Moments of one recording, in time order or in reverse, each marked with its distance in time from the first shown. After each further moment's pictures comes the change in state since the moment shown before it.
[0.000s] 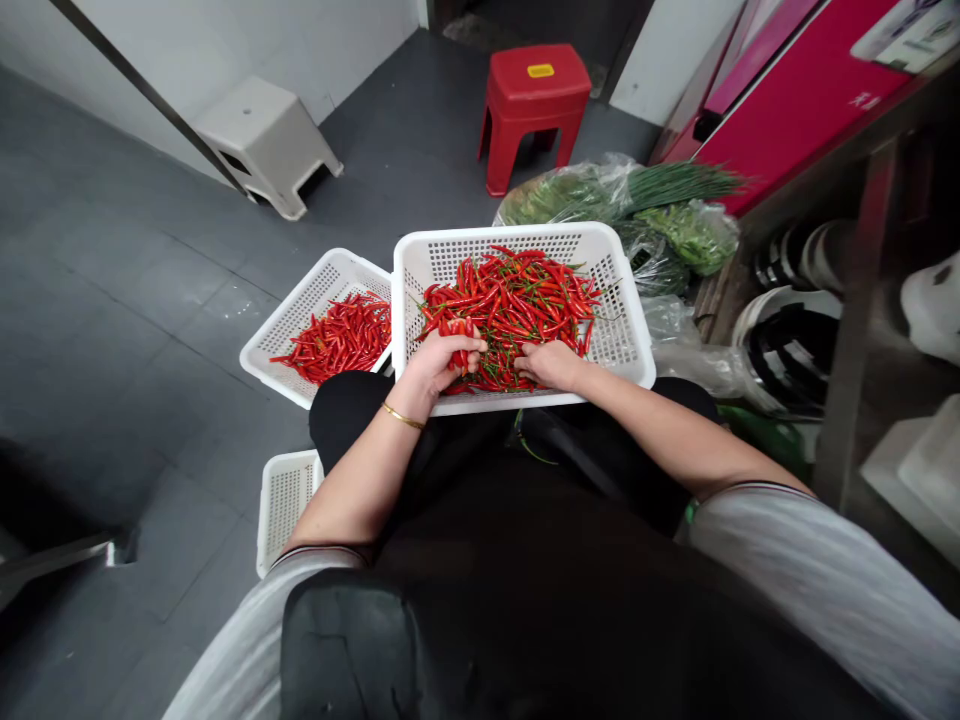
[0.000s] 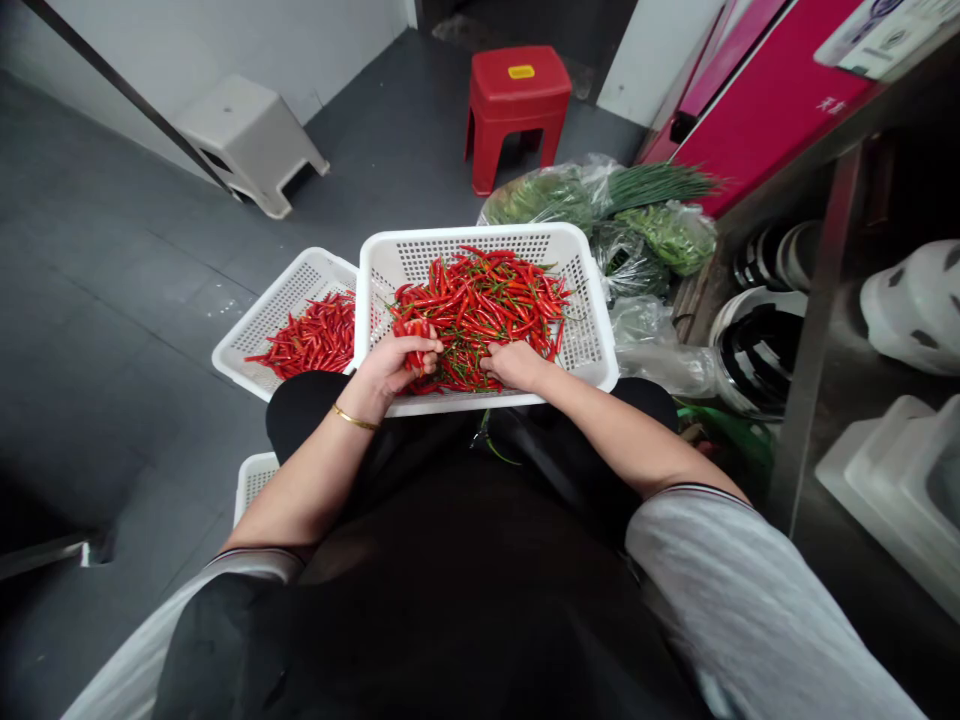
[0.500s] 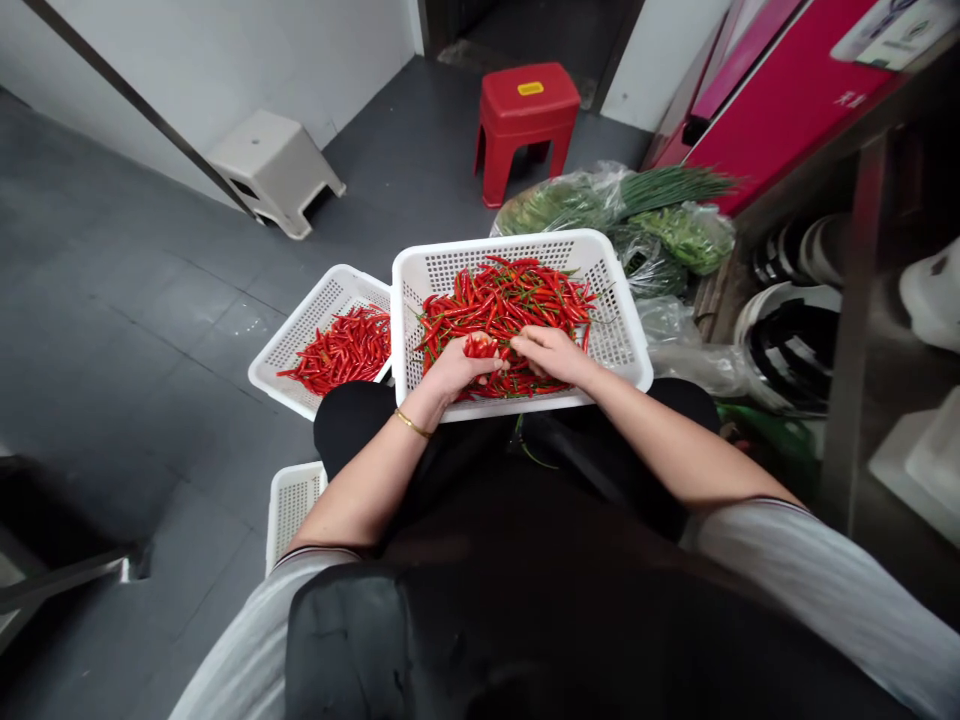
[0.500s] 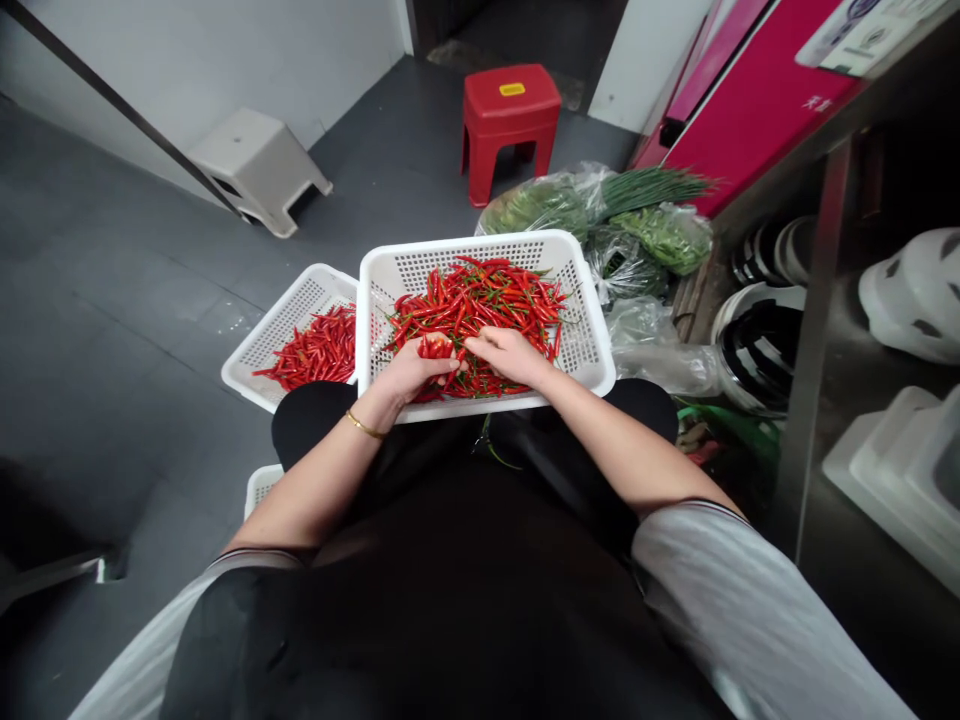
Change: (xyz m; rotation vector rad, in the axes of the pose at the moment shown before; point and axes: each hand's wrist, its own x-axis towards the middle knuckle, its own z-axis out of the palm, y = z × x) left_hand 0.003 -0.014 0.022 0.312 -0.074 0.146; right_hand -0.013 -0.019 -0.031 1.066 0.420 0.142
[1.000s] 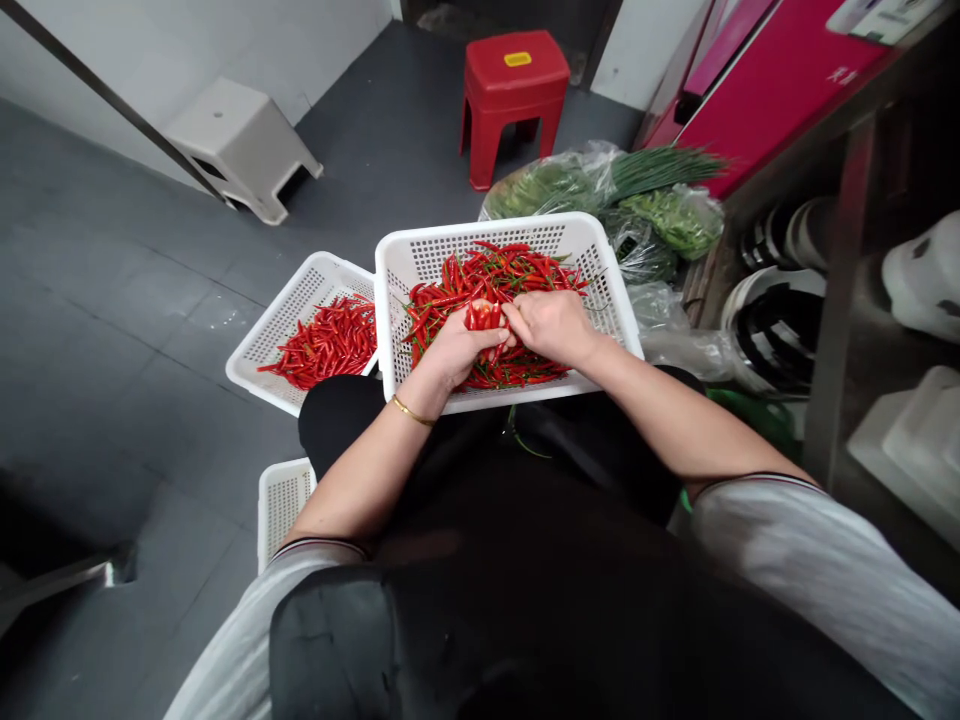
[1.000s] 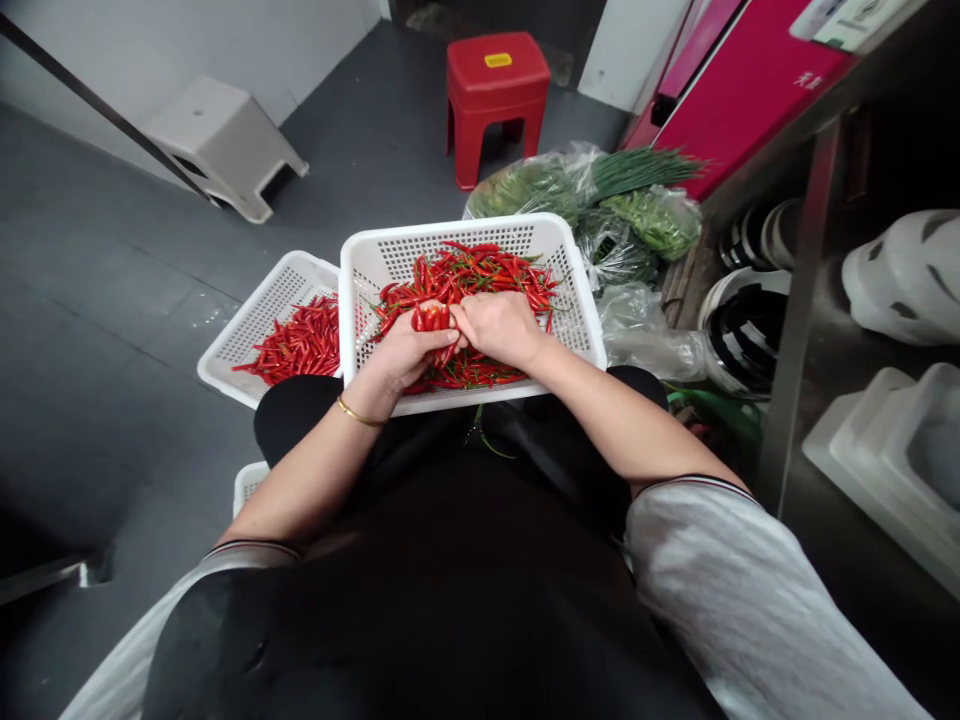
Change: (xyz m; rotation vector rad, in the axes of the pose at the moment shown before) left_hand 0.007 0.025 0.028 -0.102 0.001 0.089; right_hand 0.010 -0.038 -0.018 -0.563 0.156 -0.158
